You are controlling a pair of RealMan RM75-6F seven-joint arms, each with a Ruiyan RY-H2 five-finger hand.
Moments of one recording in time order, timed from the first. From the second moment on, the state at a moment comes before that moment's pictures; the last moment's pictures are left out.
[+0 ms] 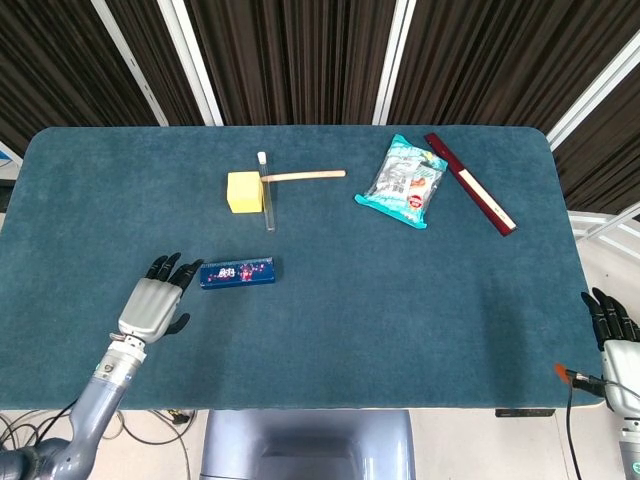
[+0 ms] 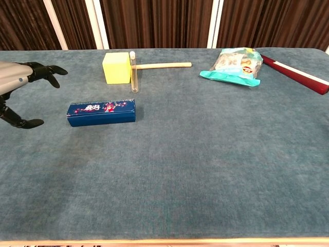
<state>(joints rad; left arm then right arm) -0.52 -1.38 -0.07 -1.74 1.15 1.17 0.60 0.01 -1.08 0.08 -1.63 -1.47 1.52 0.05</state>
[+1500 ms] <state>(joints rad) -0.75 -1.66 -0.21 -1.51 0.65 1.14 0.85 0.02 -1.07 0.08 -1.64 -1.45 1.51 0.08</state>
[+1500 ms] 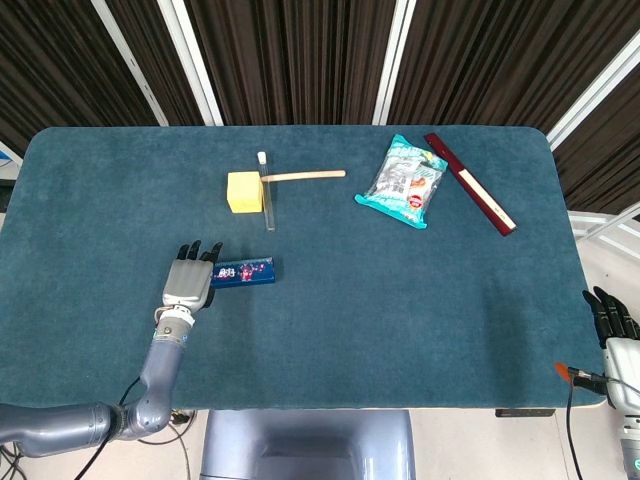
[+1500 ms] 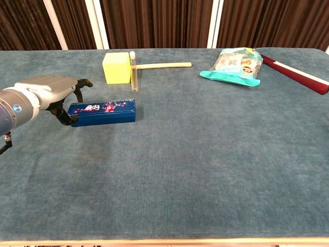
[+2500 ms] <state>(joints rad) -0.77 -1.68 -0.21 -1.46 0.64 1.14 0.81 0.02 -1.07 0.09 -1.64 -1.45 1.51 0.08</state>
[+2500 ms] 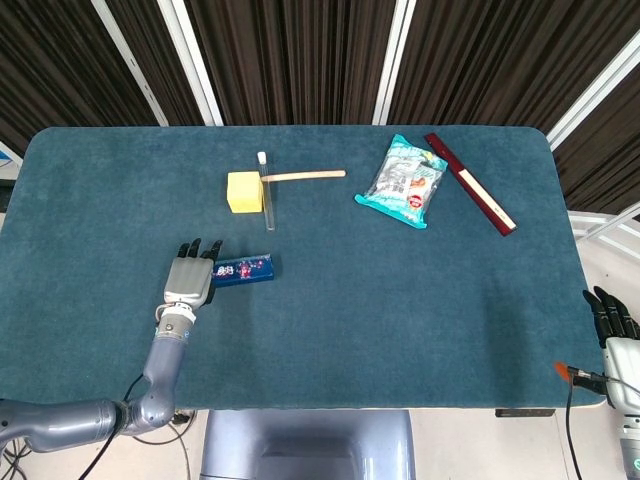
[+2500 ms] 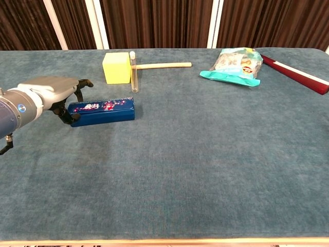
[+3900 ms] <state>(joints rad) -0.87 -1.78 -0.32 -1.10 0.63 1.09 0.71 0.01 -1.07 0.09 -1.66 -1.43 1.50 0.08</state>
